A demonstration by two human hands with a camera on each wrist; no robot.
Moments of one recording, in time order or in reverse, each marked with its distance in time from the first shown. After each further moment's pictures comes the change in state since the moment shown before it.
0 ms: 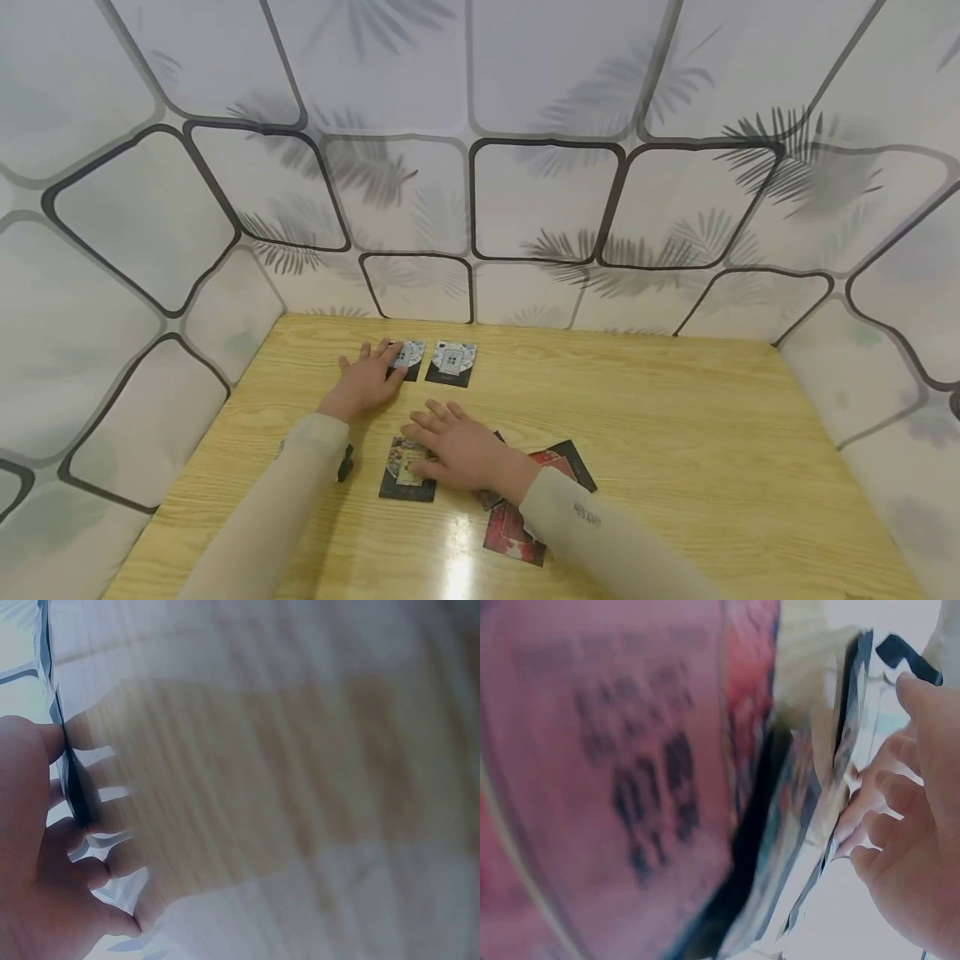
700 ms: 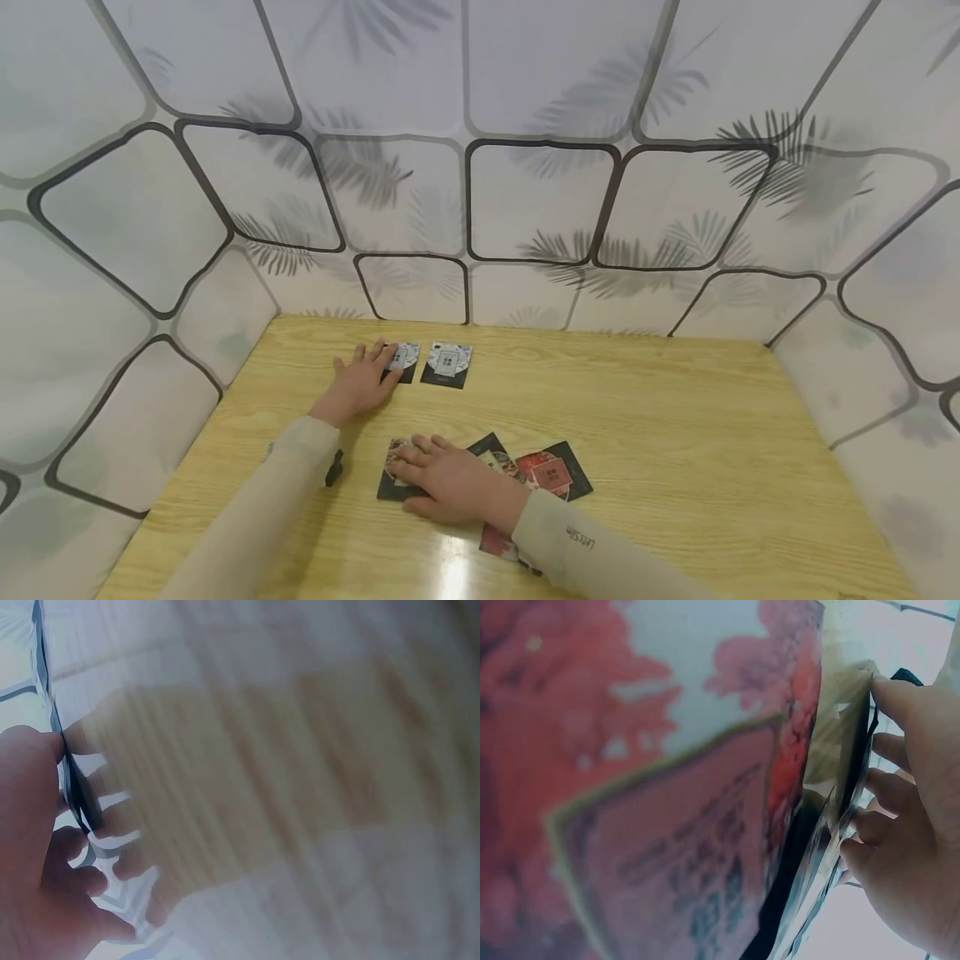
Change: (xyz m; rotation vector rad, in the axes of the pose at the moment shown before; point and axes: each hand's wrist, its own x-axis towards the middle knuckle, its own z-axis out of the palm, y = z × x) left_hand -0.002 -0.002 0.000 0.031 0.000 0.036; right_hand -0.009 -0.016 0.022 -0.039 -0.066 -0.096
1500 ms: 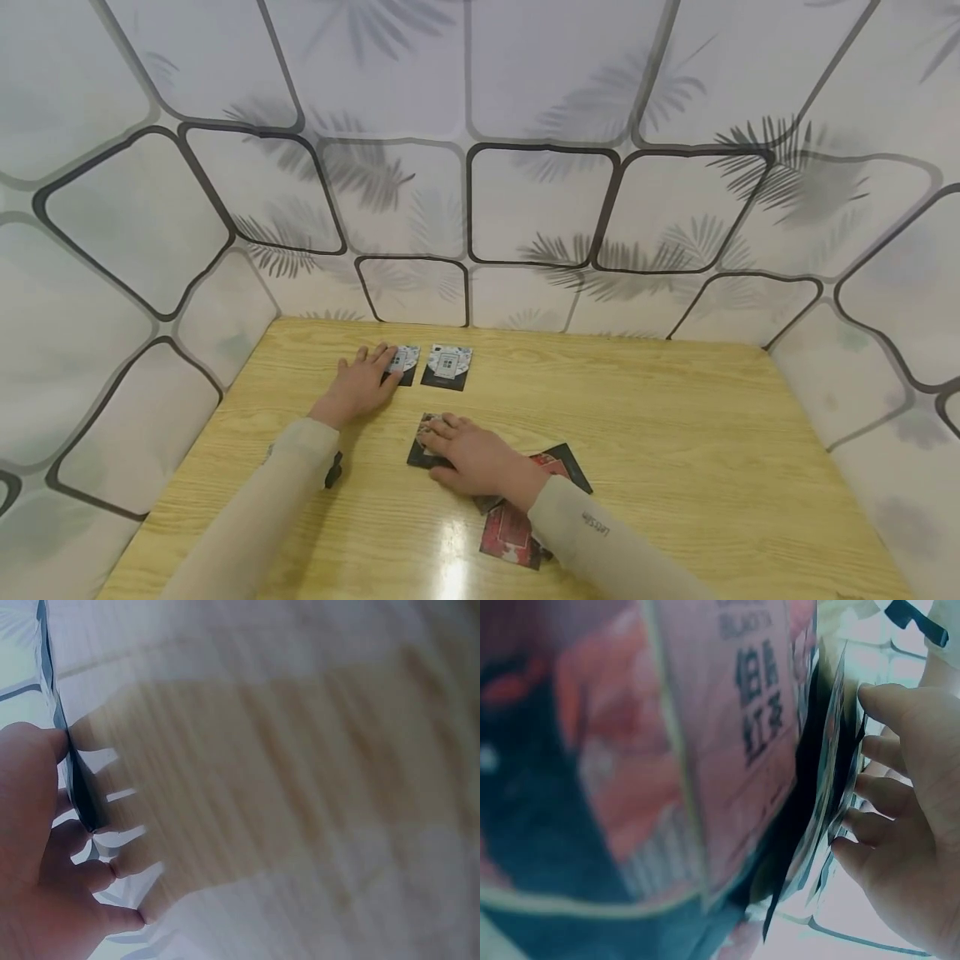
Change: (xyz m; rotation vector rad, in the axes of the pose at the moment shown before) left_hand -0.001 -0.001 -0.003 0.012 0.012 0.033; right_hand -0.011 0.028 -0.015 0.045 0.046 0.153
